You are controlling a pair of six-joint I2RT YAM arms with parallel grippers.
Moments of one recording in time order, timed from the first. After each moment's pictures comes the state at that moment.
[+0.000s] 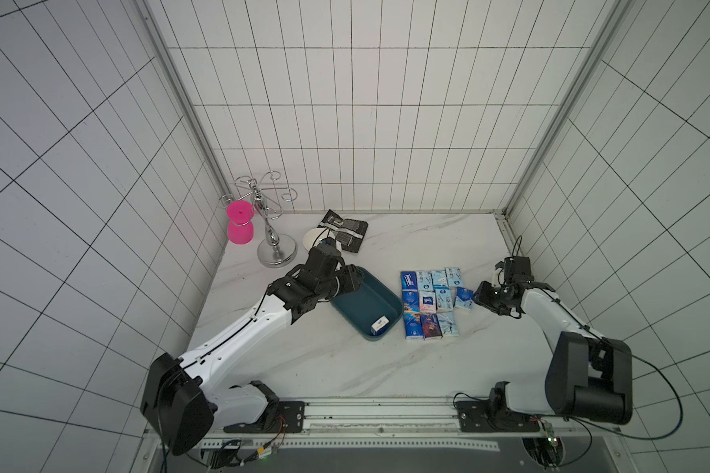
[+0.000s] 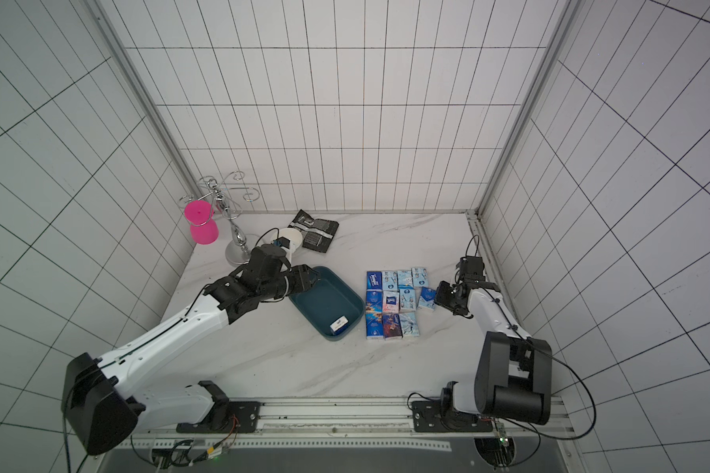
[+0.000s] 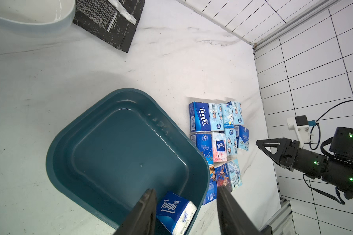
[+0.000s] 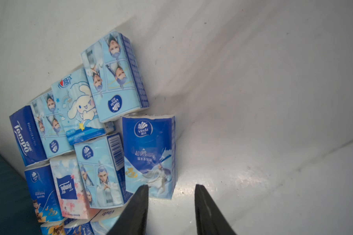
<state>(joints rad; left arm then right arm) -0.62 1.26 1.03 -0.45 0.10 -0.77 -0.07 1.40 0.80 -0.55 -0.23 0.25</state>
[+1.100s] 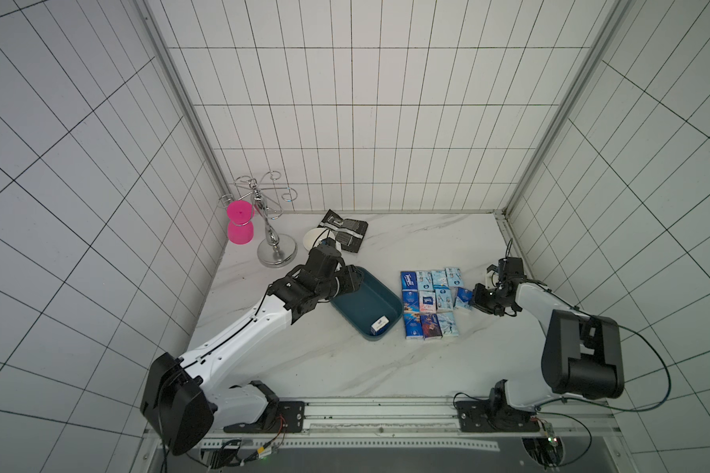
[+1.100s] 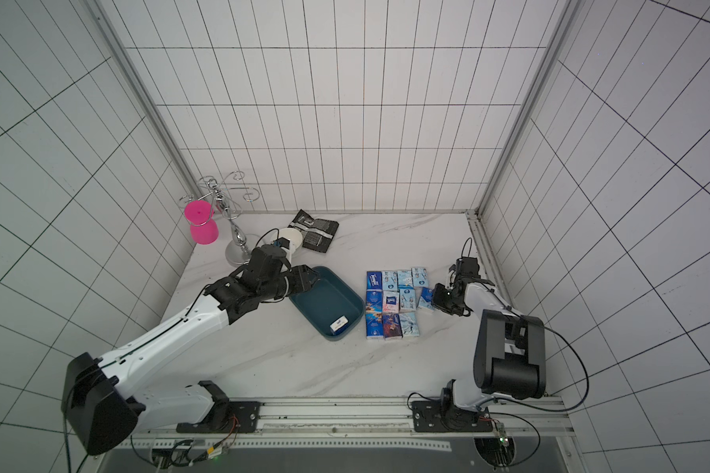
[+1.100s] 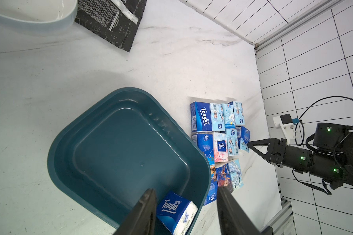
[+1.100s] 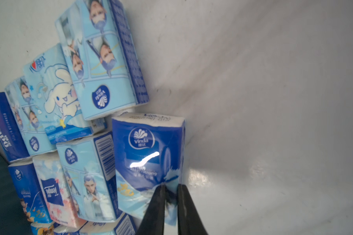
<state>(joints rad) -0.62 1.26 1.02 -0.44 0.09 -0.77 -0.06 1.52 0.82 -0.53 -0.29 0.20</state>
